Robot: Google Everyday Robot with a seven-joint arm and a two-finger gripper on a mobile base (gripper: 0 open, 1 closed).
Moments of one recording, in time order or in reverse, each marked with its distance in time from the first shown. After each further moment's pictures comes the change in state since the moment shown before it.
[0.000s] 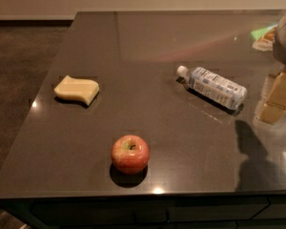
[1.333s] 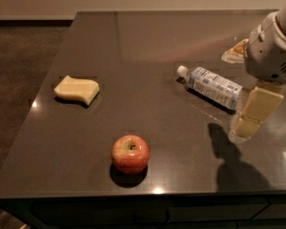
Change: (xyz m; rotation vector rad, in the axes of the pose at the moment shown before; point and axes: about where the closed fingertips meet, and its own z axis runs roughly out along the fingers) arm -0.044 0.034 0.018 -0.082 -0.115 -0.101
